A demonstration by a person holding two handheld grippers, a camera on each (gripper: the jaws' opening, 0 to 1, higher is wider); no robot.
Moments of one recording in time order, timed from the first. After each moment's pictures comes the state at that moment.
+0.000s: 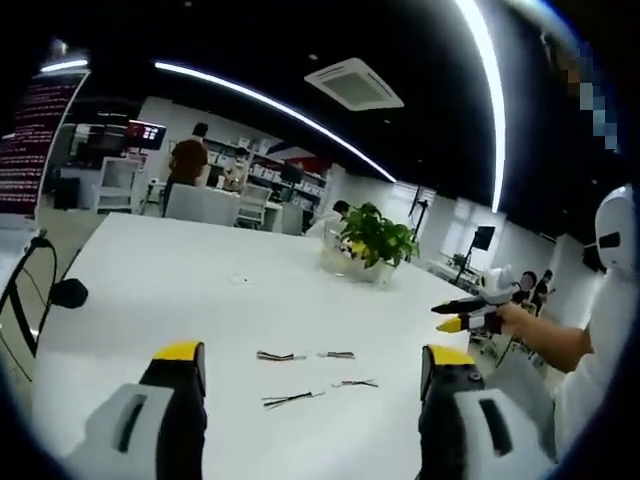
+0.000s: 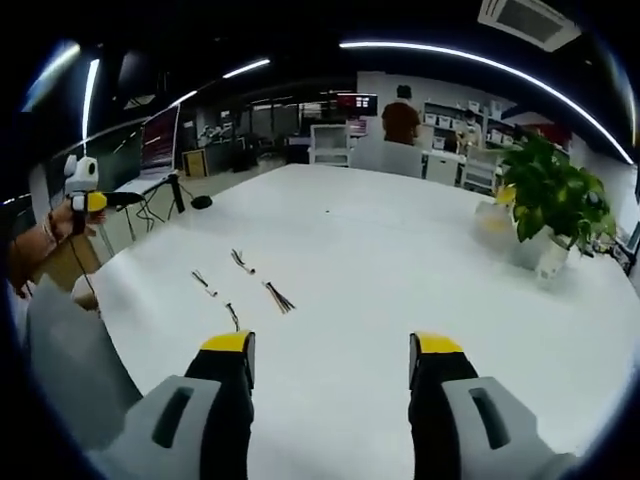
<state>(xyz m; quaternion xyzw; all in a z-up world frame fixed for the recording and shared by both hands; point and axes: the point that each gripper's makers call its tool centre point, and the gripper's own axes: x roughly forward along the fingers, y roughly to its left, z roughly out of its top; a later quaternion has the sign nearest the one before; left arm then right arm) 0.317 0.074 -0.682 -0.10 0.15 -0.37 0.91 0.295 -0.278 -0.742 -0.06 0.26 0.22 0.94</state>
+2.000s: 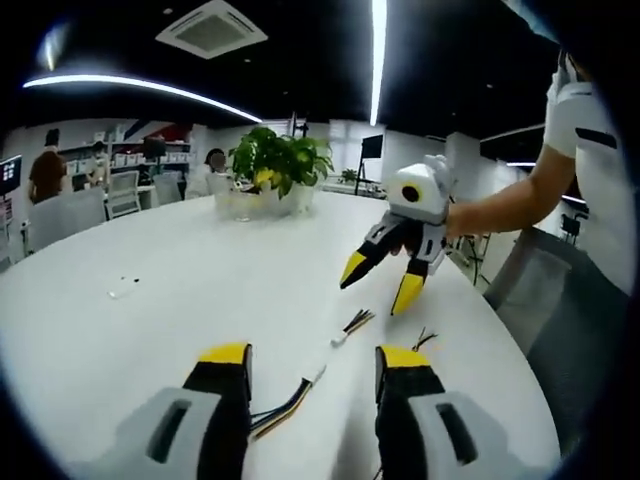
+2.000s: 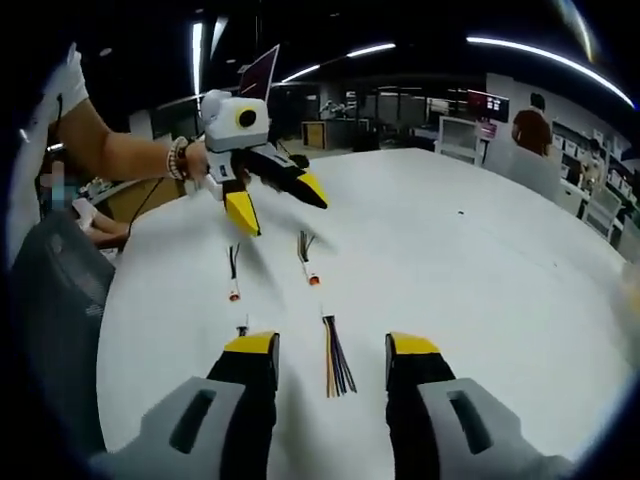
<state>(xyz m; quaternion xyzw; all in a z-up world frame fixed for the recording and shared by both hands) 0.433 -0.058 -0.804 0.06 0.16 -0.61 0.78 0.388 -0.146 -0.830 -0.12 0.26 0.46 0.84</state>
